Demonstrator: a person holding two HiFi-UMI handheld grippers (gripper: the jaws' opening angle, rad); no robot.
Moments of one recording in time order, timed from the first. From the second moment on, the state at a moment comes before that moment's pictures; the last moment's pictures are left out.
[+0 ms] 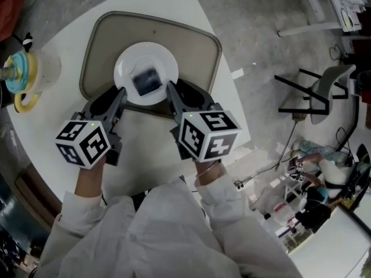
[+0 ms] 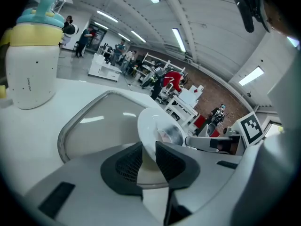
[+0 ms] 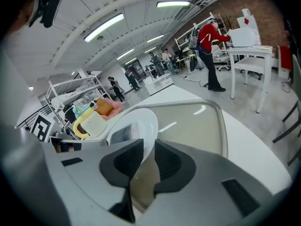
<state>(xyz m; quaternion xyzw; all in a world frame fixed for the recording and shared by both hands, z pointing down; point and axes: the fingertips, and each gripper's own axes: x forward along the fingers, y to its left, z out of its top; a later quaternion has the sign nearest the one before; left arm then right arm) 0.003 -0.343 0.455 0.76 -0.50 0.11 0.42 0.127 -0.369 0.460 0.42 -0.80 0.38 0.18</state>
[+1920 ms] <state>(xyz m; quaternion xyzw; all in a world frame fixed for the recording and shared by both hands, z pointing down) -0.016 -0.368 0.470 0.75 -0.51 0.20 0.37 0.124 -0.385 0.480 0.41 -0.80 0.35 0.25</state>
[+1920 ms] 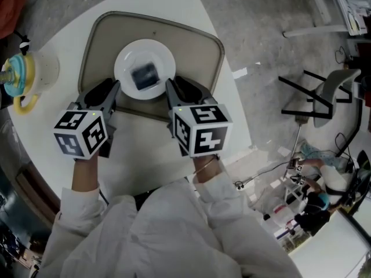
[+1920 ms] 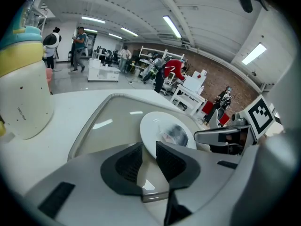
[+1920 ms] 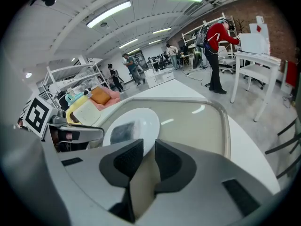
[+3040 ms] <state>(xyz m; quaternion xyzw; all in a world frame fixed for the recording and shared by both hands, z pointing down) -0.045 -0.276 0.351 0.85 -0.45 0.08 0.28 0.055 -0.279 0.365 0.44 -0.85 0.25 0.14</state>
